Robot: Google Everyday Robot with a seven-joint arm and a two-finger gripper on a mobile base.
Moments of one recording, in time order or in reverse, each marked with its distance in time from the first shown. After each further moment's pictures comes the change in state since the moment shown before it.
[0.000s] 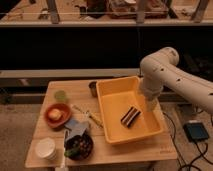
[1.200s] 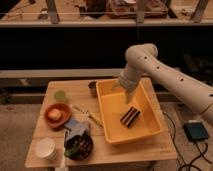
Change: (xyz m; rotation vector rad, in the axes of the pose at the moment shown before) arm -0.107 -0.080 0.024 0.063 -0.333 -0.543
